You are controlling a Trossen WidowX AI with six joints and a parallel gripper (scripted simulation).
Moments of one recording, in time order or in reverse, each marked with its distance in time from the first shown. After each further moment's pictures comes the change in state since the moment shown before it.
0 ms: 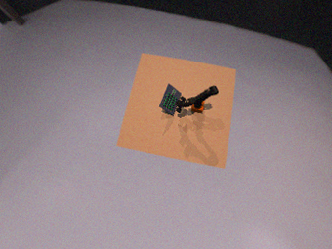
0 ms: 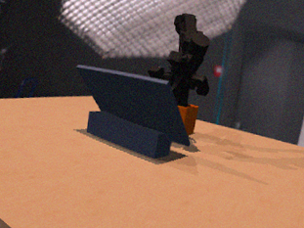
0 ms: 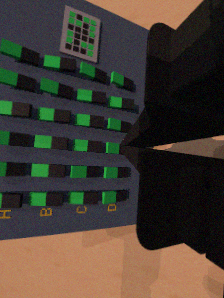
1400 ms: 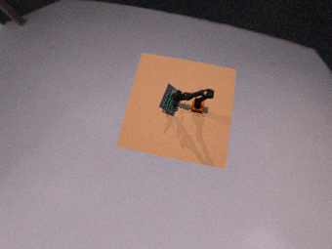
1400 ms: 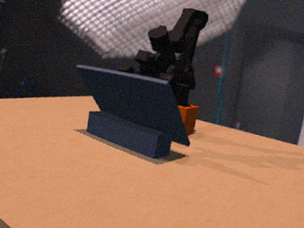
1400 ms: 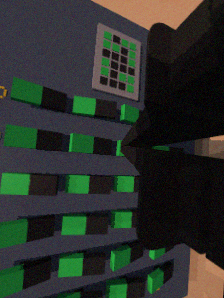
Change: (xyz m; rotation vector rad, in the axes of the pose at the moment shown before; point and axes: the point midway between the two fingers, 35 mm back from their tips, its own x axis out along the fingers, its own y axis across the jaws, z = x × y) arm 0.053 -0.065 0.037 -0.011 0.022 -0.017
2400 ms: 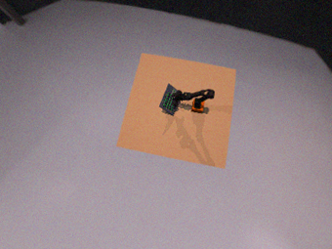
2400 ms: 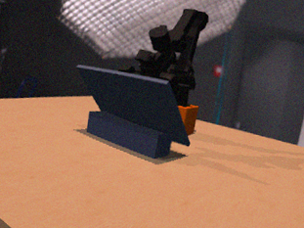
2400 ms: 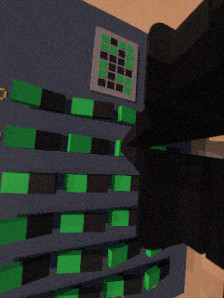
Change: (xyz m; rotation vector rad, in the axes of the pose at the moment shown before) arm -0.004 0.000 -0.001 0.000 0.003 0.000
